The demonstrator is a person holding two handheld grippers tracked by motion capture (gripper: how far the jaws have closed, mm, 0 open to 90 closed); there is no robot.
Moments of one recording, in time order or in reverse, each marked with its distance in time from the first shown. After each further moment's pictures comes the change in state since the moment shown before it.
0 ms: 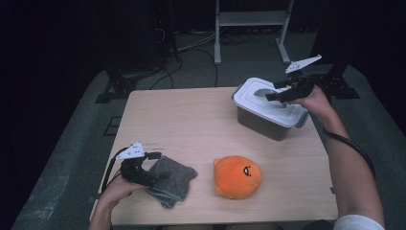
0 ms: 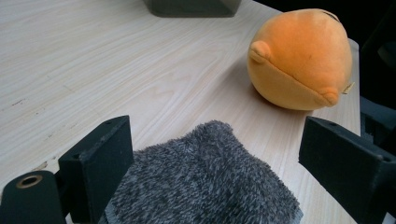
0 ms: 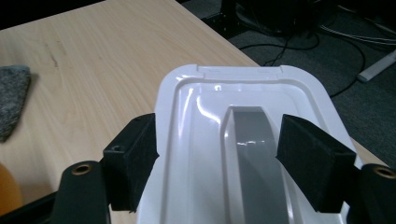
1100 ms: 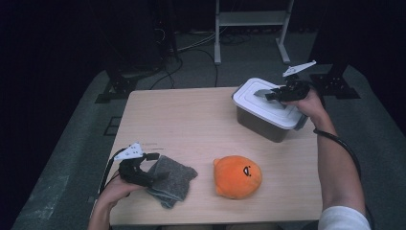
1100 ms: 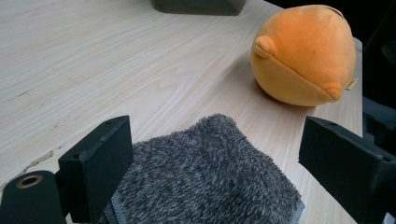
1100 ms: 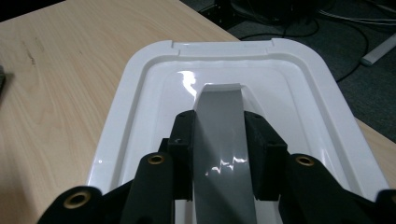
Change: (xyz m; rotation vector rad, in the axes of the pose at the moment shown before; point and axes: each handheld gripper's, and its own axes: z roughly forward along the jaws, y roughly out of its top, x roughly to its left) left arm 0.002 -0.004 -0.004 0.010 0.008 -0.010; right arm -0.020 -0.021 0.026 0.014 0.001 0.064
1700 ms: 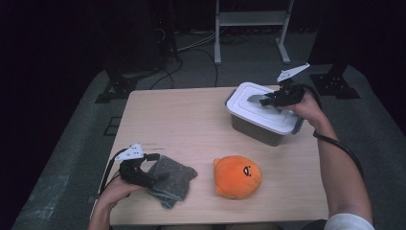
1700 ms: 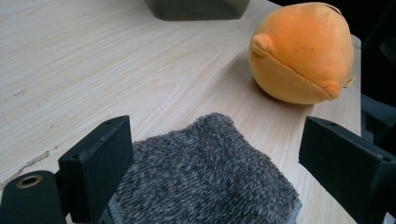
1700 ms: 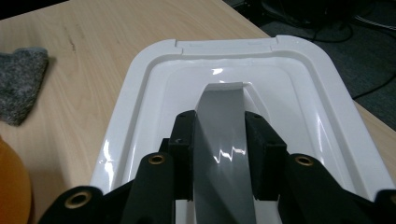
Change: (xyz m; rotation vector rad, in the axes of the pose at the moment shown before) left arm -0.002 0.000 0.001 0.005 -0.003 0.003; right arm 0.025 0.004 0.004 0.018 0.096 -0.081
